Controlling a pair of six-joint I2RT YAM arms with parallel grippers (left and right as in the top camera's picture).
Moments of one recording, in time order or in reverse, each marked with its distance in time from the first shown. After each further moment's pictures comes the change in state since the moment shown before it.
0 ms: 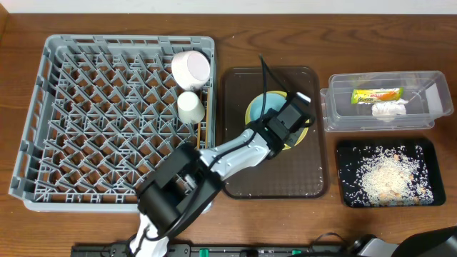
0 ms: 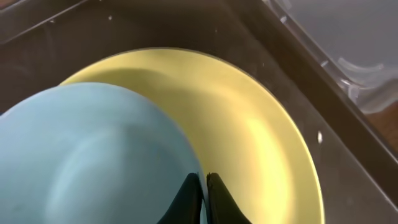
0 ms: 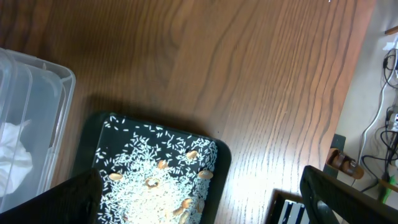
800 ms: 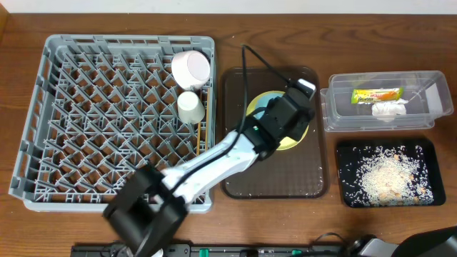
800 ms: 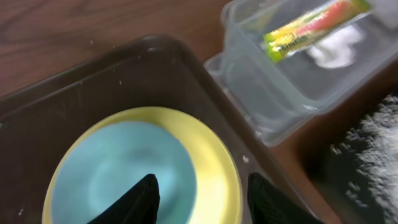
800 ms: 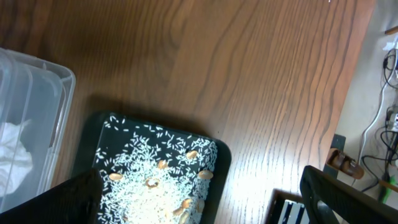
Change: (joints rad) left arm -0.002 -0.175 0.000 -0.011 0.053 -0.040; right arm 0.000 0.000 0.000 -0.001 0.000 0.000
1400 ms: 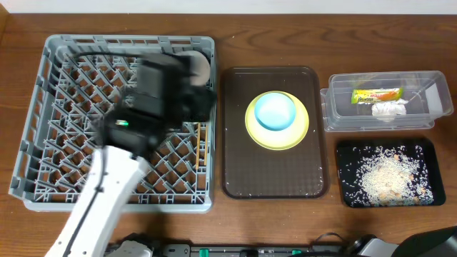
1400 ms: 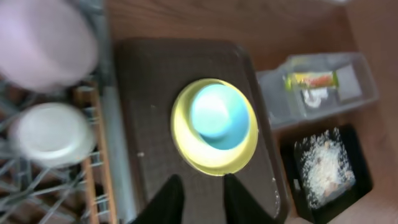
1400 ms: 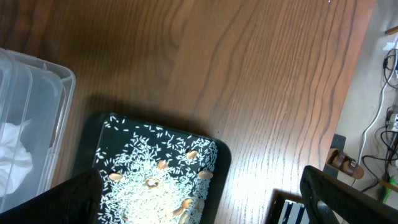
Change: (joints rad) left arm 0.480 -0.531 -0.006 -0.579 0.412 -0.108; right arm 0.000 0.000 0.000 0.000 0.000 0.000
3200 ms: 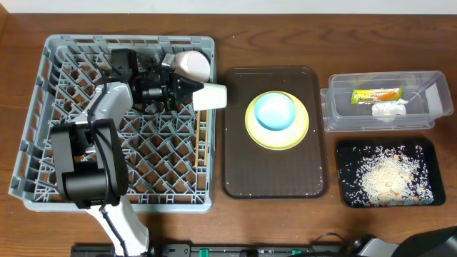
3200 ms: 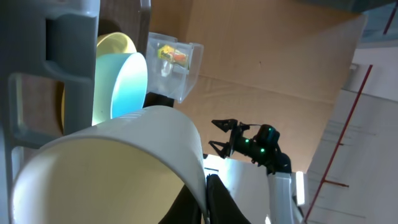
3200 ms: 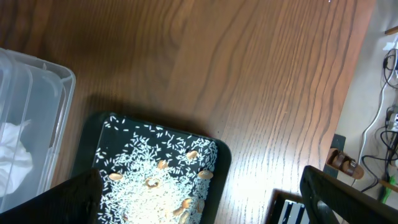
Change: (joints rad) left arm 0.486 0.687 0.010 0.257 1.183 -0.169; right arm 0.000 0.000 0.000 0.000 0.000 0.000
